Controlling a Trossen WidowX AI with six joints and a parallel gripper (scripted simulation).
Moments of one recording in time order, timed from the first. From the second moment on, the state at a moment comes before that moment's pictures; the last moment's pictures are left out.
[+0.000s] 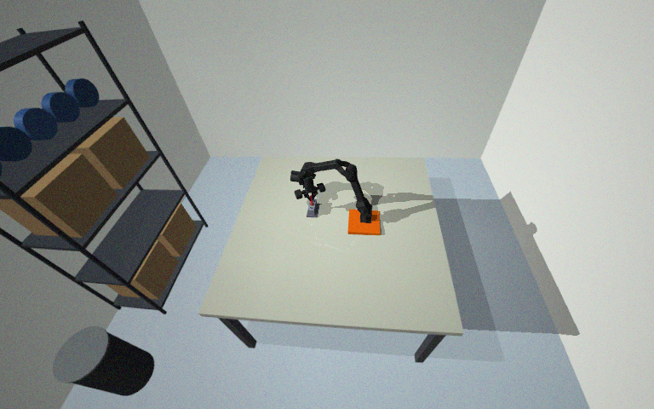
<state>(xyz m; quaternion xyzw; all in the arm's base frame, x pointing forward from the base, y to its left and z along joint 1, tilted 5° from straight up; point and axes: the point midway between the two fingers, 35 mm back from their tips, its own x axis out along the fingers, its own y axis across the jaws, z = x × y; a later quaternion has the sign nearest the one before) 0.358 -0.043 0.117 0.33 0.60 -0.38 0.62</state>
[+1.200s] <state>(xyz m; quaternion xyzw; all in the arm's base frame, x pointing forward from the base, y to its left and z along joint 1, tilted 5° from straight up) 0.357 -0.043 0.118 0.33 0.60 -0.38 0.62</state>
